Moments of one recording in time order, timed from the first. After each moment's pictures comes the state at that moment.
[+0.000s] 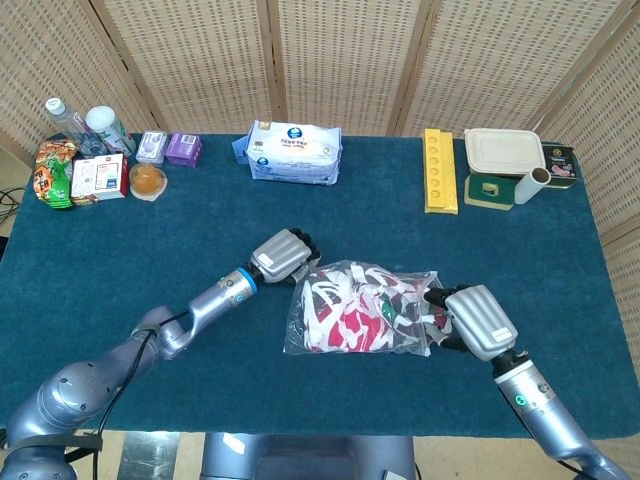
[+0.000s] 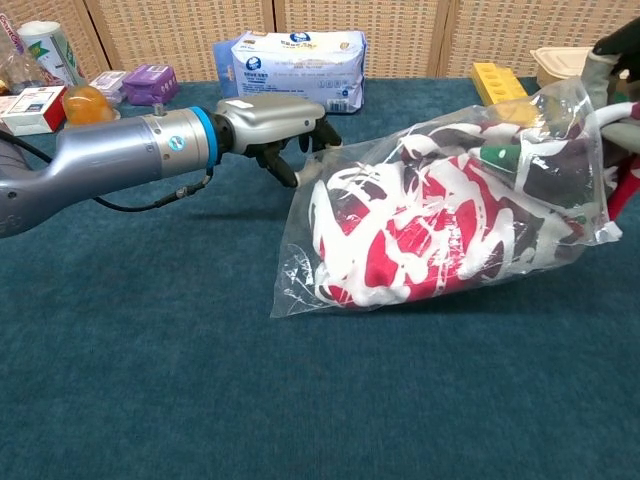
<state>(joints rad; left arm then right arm) -1.12 -1.87 0.00 -0.67 1.59 0.88 -0.43 0.44 -1.06 0.09 -1.93 -1.52 1.19 -0.07</state>
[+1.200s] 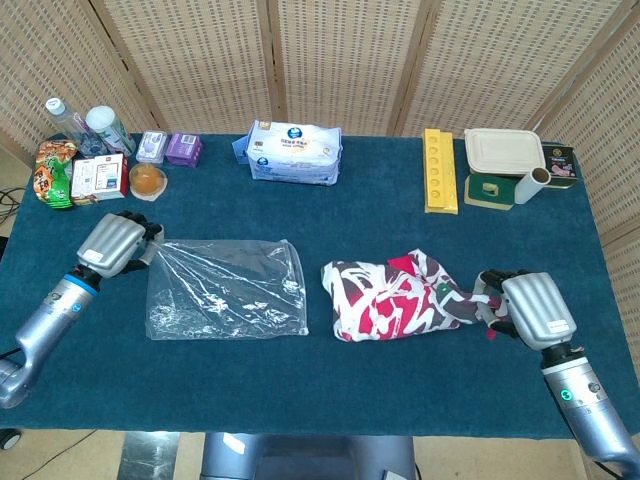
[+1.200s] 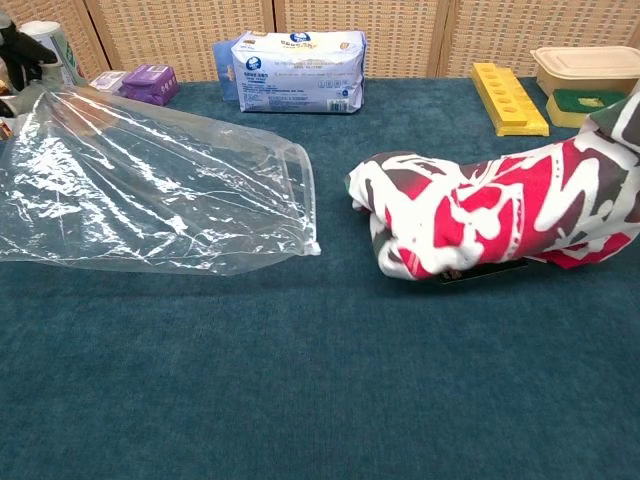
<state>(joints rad) -0.71 -1.27 0.04 -1.14 1.47 1.11 -0.26 0.37 -0.96 0.12 -1.88 -1.43 1.27 -0.09</state>
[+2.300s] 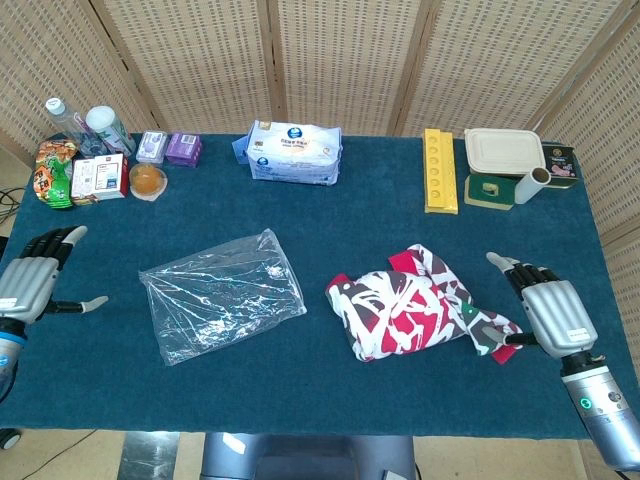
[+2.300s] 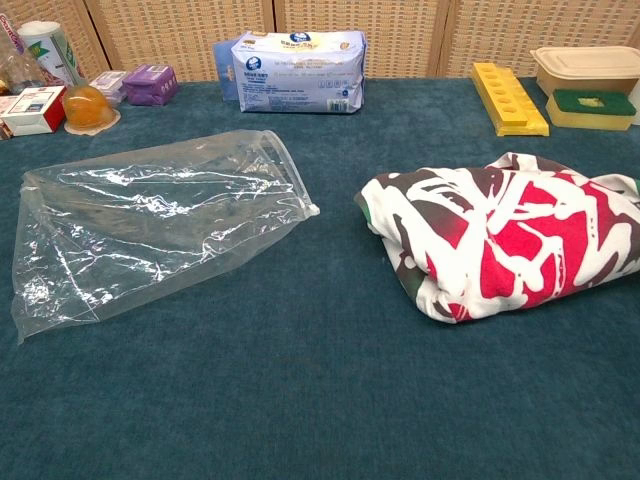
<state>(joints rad) -0.43 -1.01 0.02 -1.57 1.25 1.20 -0.09 0.32 -0.96 0.09 -1.80 -1.49 1.29 -0.05</state>
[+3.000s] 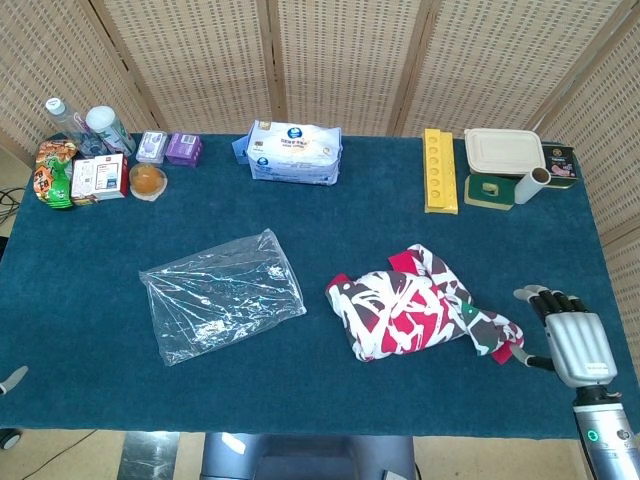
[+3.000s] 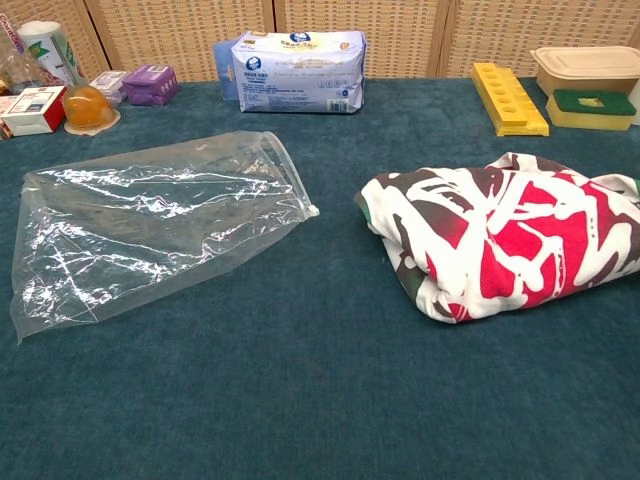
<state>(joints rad) 0.00 -1.05 0.09 -1.65 1.38 1.70 -0.13 0.18 -1.05 0.04 -1.78 -1.47 1.45 -0.20</state>
